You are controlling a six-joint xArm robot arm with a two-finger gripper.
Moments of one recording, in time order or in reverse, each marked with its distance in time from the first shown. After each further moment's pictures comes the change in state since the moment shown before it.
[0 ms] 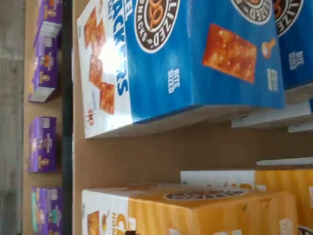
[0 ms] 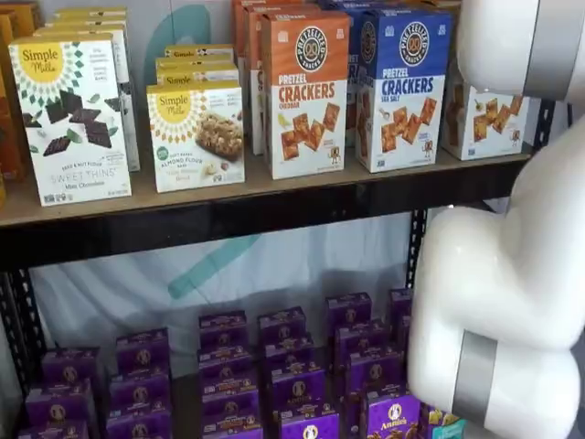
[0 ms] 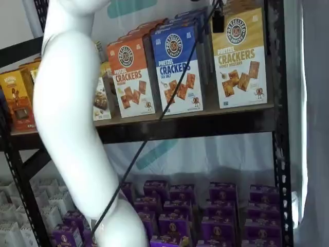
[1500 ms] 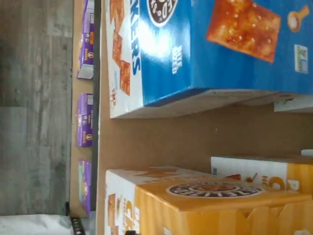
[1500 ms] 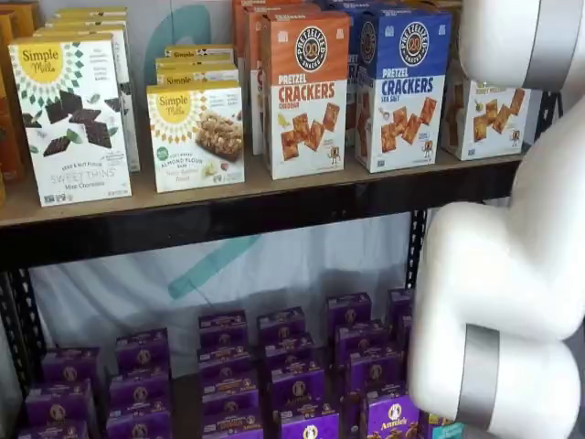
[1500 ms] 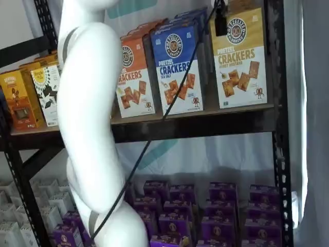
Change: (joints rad) arm 0.118 0.139 -0.178 -0.197 0.107 0.078
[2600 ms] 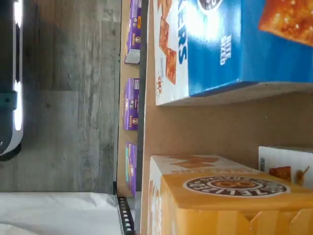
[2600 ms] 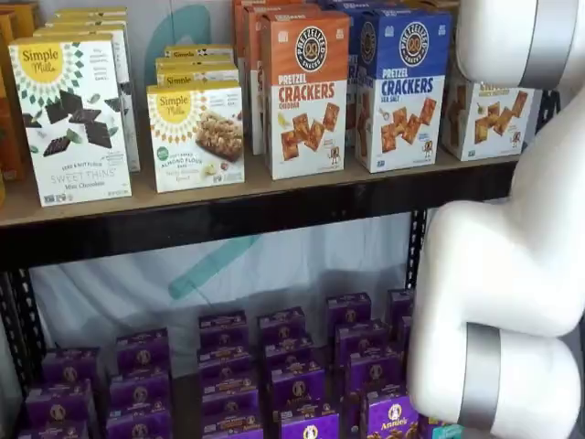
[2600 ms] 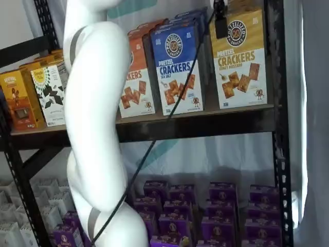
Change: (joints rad) arm 0.049 0.048 -0.087 -0.132 0.123 0.020
